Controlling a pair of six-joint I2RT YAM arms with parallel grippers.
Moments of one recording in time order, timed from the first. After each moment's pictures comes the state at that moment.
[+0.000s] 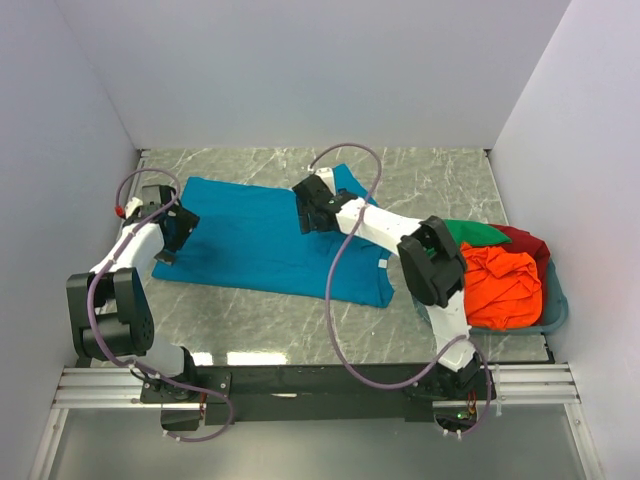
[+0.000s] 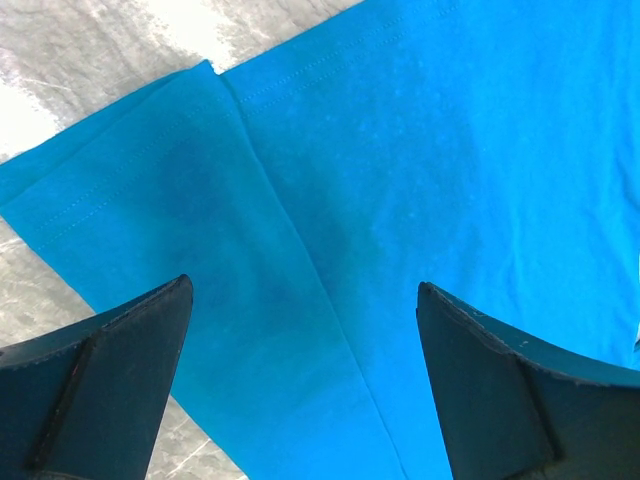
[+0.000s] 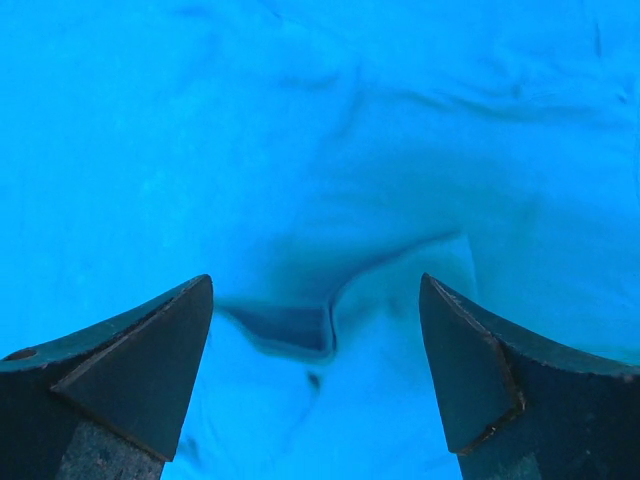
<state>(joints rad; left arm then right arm) 0.13 1.50 0.97 -0.45 -0.20 -0.95 0.72 2.11 1.65 -0.51 0.45 0.43</state>
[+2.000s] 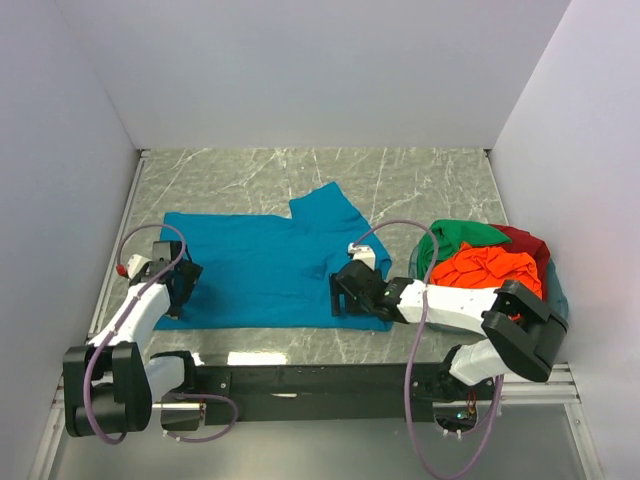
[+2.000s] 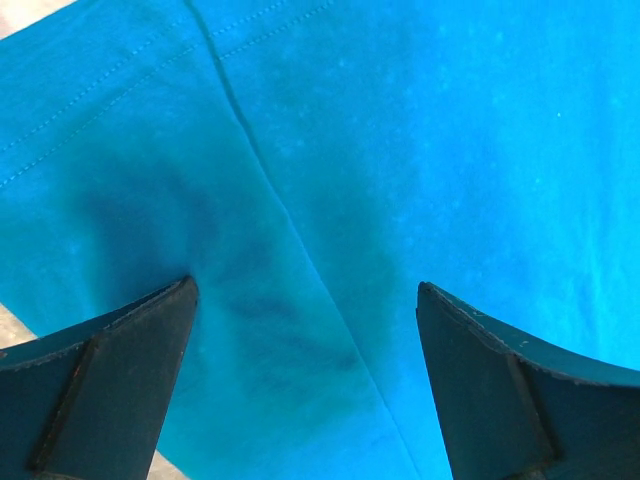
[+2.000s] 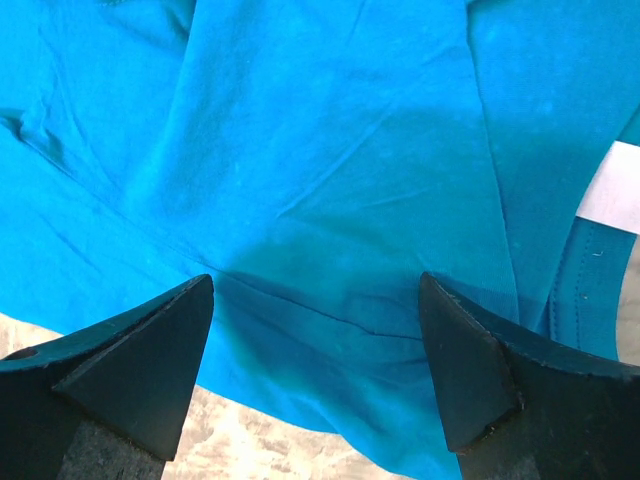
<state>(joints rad) 0.08 1.11 0.51 -0.49 -0.30 -1.09 0.91 1.40 0.63 -0.21 0.26 0.72</state>
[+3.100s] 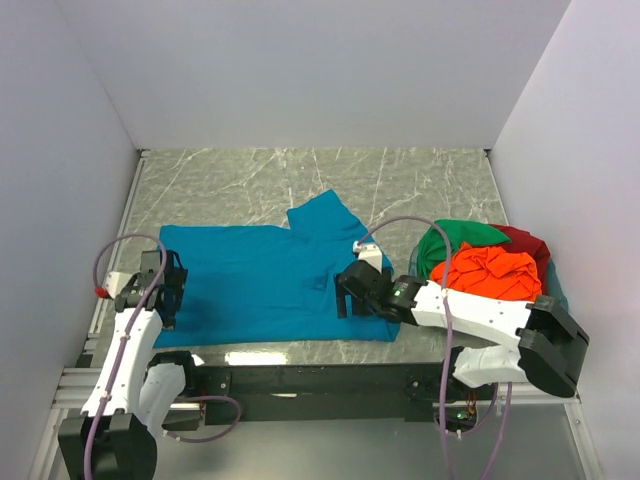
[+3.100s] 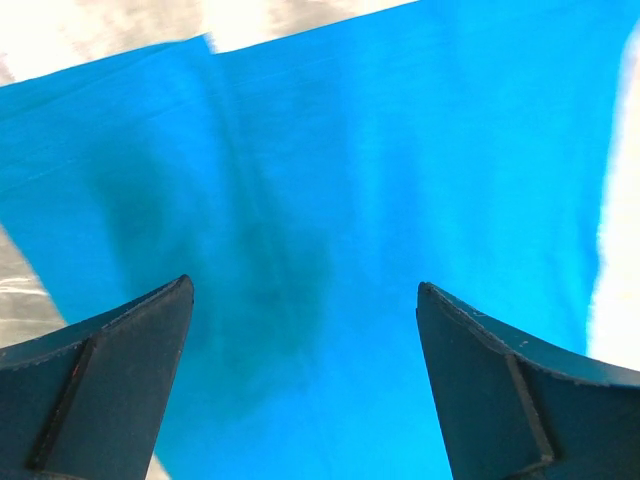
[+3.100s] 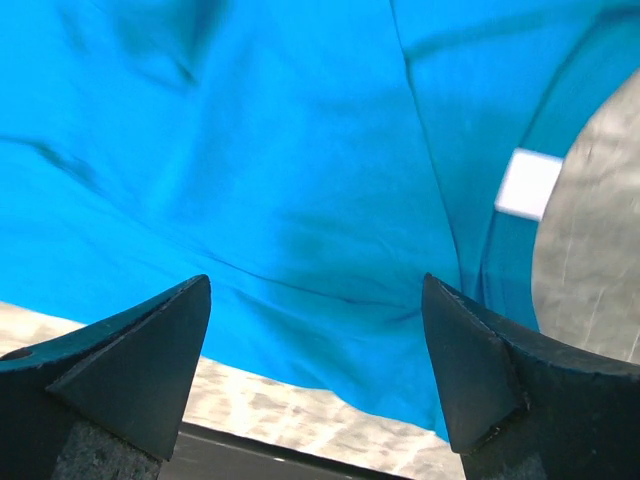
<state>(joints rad) 0.08 0.81 0.54 -0.82 -0.40 -1.32 0.98 1.26 0.70 -0.49 0.35 0.74</state>
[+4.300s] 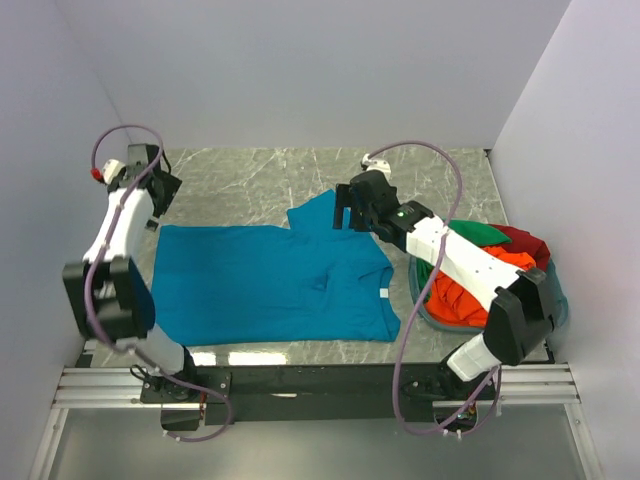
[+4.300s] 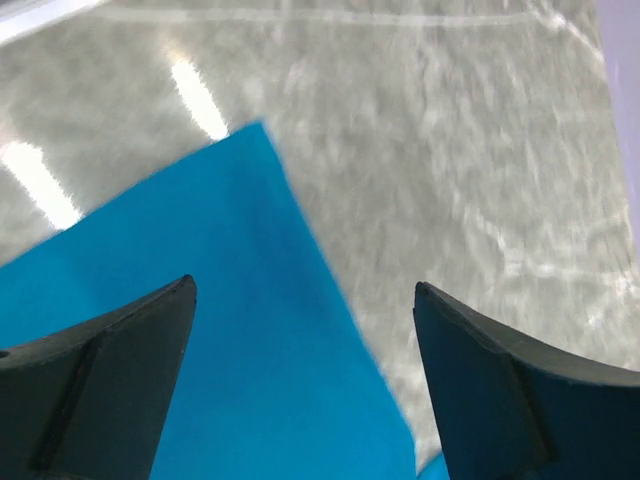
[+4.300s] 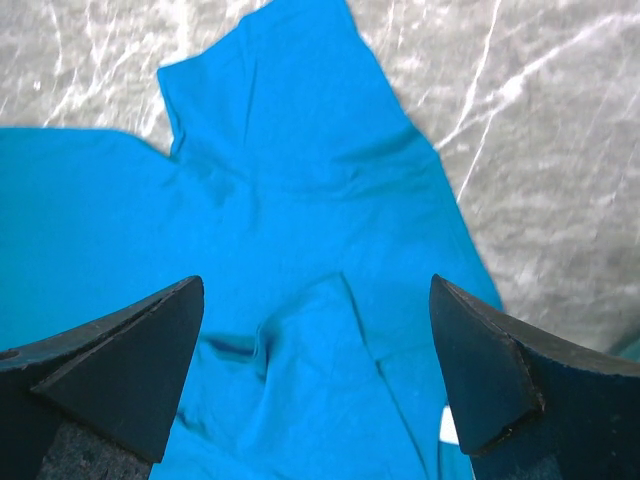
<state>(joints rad) 0.14 1.56 1.33 -0.67 -0.36 -0.99 0.63 1.50 1.24 -0.48 0.31 0.50</state>
